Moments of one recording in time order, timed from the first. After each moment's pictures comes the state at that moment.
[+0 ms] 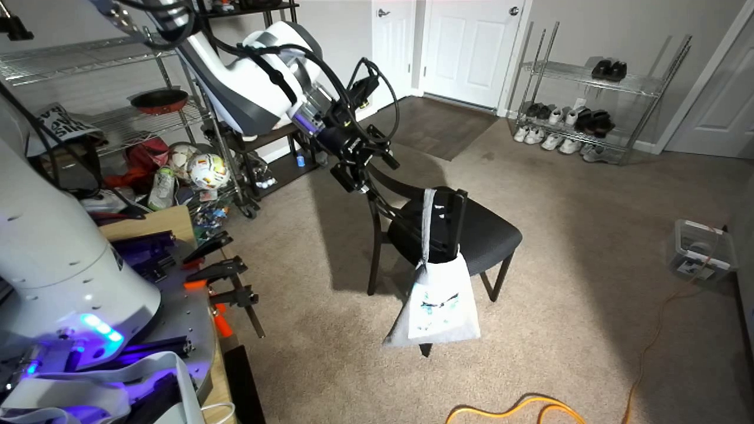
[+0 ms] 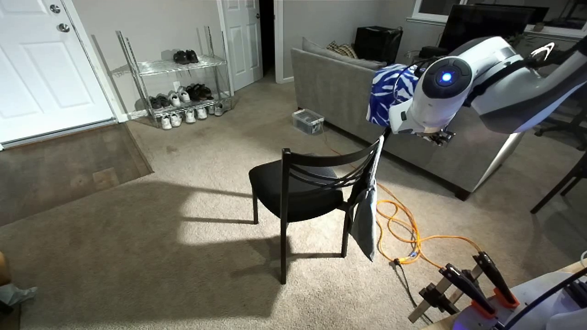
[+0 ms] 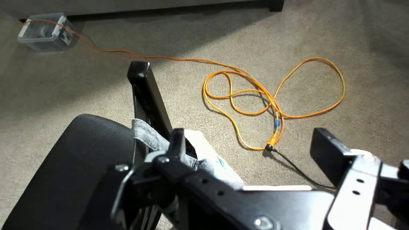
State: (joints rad) arm 0.05 0.10 0.02 -2.52 -1.70 2.51 -0.40
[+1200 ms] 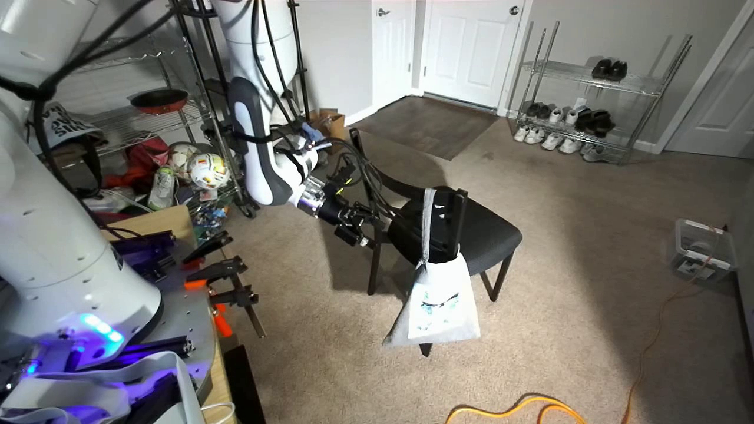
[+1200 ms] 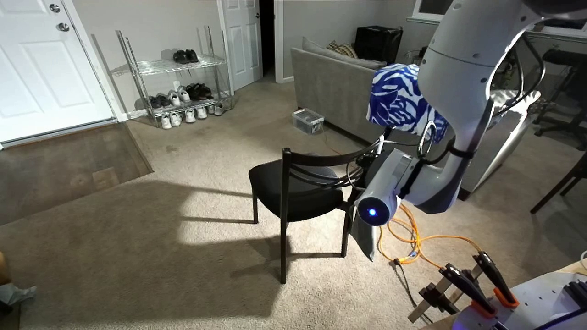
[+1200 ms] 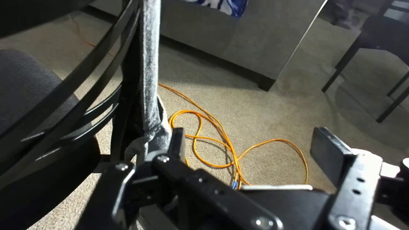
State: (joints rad) arm 0.22 0.80 0.12 -2.22 -1.93 1.95 -0.34
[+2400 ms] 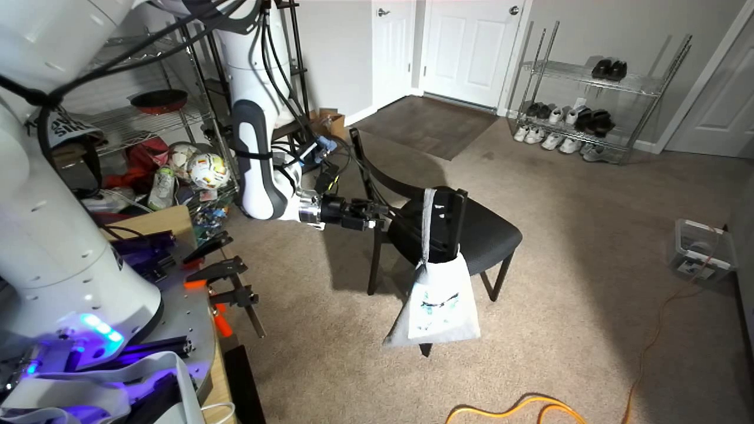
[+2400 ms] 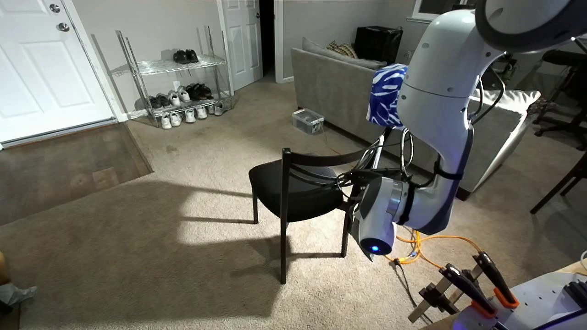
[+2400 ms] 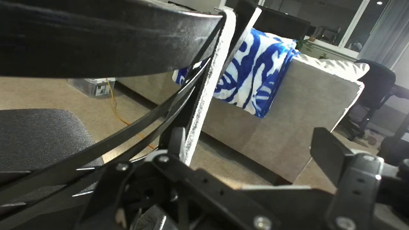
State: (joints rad) arm 0.32 0.93 0.11 -2.19 -2.10 1.57 -0.34
